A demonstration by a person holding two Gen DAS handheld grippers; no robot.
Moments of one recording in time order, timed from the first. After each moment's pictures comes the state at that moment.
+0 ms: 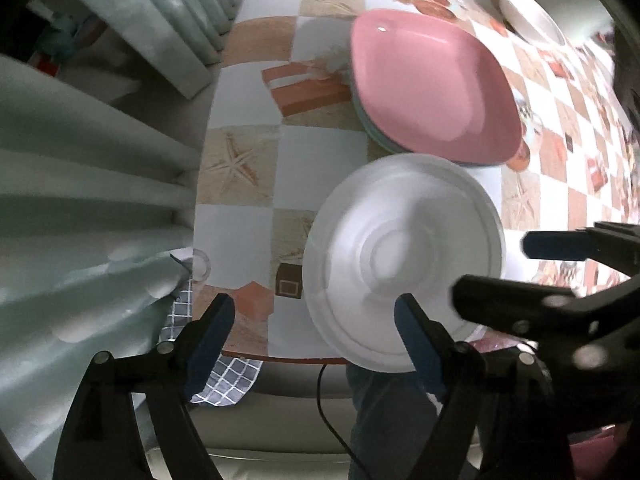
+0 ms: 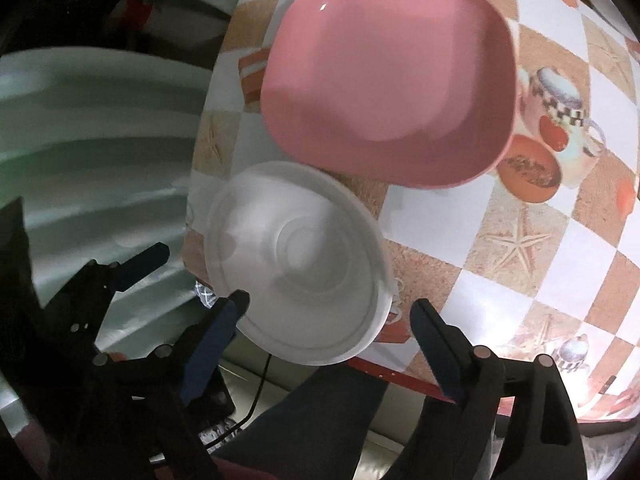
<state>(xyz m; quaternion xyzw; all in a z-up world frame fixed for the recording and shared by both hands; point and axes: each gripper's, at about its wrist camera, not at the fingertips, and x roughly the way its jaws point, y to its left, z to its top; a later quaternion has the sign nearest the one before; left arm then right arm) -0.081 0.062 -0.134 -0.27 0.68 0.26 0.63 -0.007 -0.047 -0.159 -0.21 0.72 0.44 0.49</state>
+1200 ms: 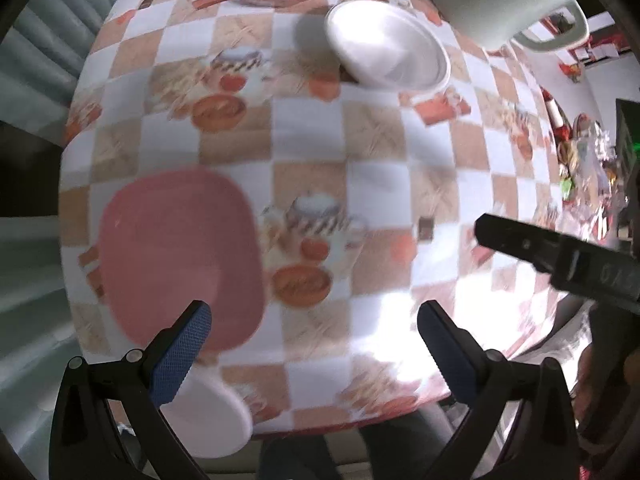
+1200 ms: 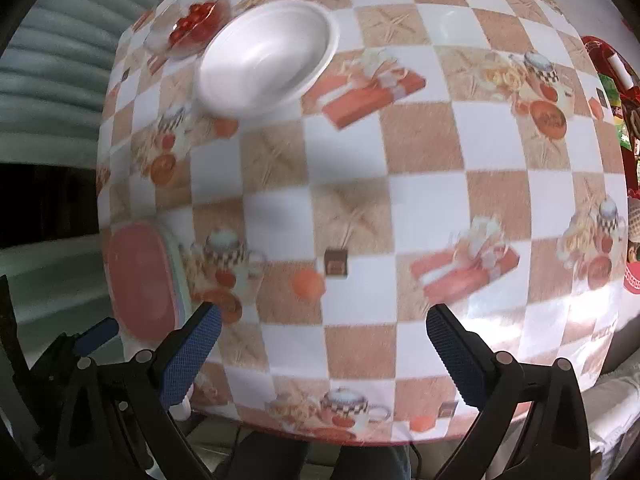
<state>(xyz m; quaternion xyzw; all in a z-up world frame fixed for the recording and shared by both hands) 0.137 0.029 -0.105 -0.28 0.67 0.16 0.67 0.217 -0.153 -0.128 -0.11 0.71 0.29 0.64</state>
